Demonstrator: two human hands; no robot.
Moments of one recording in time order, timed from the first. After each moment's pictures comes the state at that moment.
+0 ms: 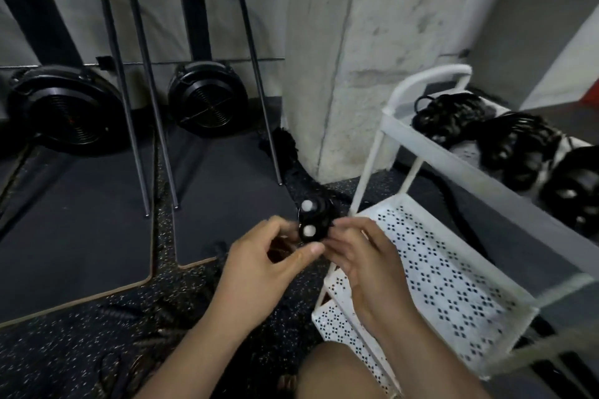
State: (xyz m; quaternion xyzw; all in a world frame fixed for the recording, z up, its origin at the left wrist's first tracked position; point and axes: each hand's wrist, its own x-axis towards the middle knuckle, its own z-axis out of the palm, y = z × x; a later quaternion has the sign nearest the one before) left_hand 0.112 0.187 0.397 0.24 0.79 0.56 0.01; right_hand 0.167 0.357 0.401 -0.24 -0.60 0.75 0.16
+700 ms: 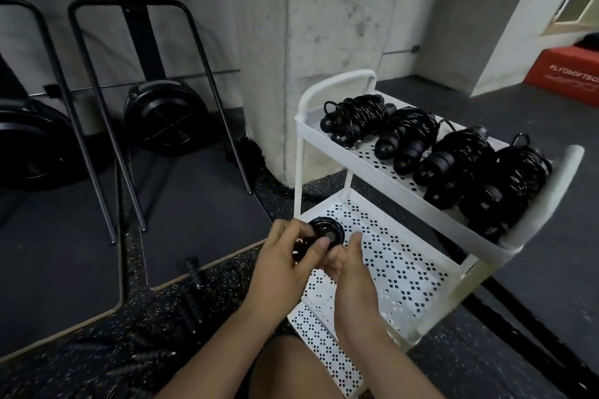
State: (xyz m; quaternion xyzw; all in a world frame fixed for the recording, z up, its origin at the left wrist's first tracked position) left_hand 0.151 0.301 0.384 0.30 0.78 0.55 0.02; right_hand 0.230 0.398 0.388 -0.30 -0.56 0.75 0.18
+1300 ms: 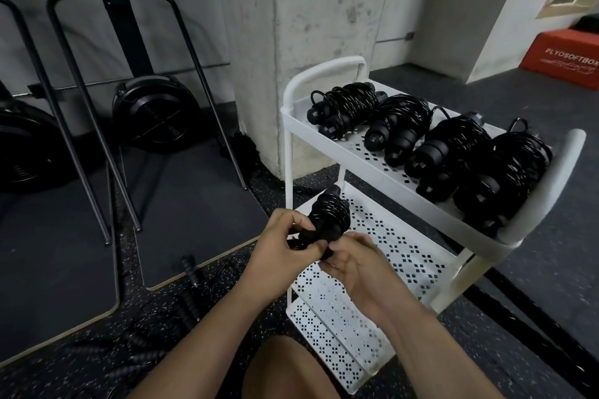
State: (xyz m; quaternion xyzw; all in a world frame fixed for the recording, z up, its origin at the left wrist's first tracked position) left_hand 0.129 0.322 0.381 0.29 0.75 0.58 0.10; right_hand 0.230 0.460 0.386 -0.28 -0.47 0.83 0.08
